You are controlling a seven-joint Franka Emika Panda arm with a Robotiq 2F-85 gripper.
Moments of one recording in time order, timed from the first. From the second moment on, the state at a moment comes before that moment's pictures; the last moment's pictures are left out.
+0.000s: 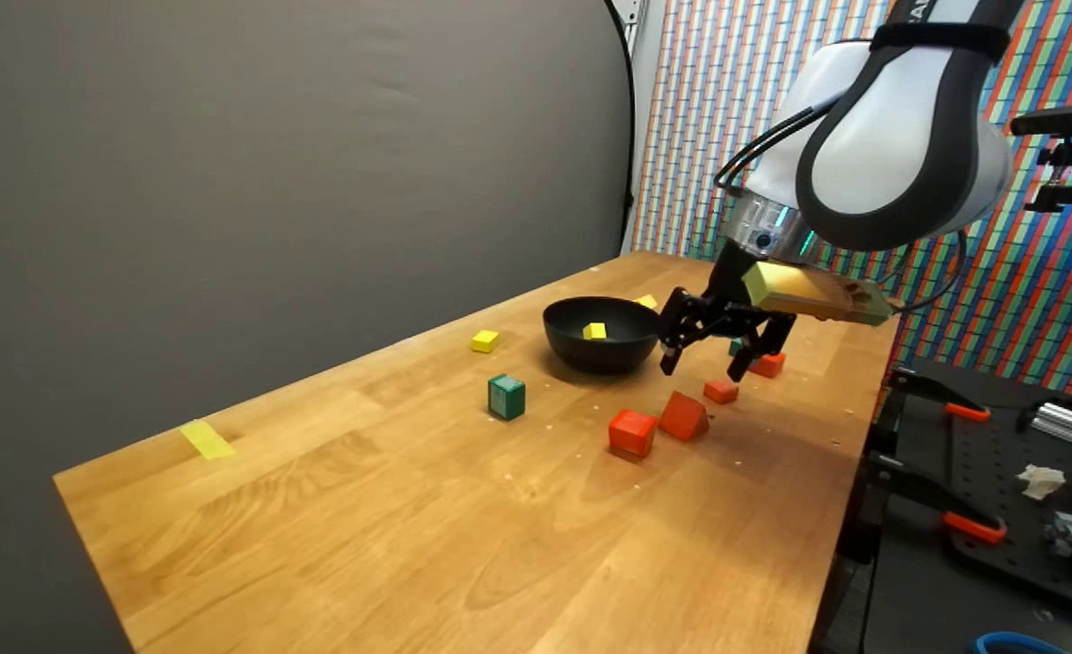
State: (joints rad) arm 0.42 0.23 0.01 -2.78 0.62 3.28 0.47
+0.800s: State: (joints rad) arm 0.48 0.21 -0.17 -2.68 0.65 3.34 0.30
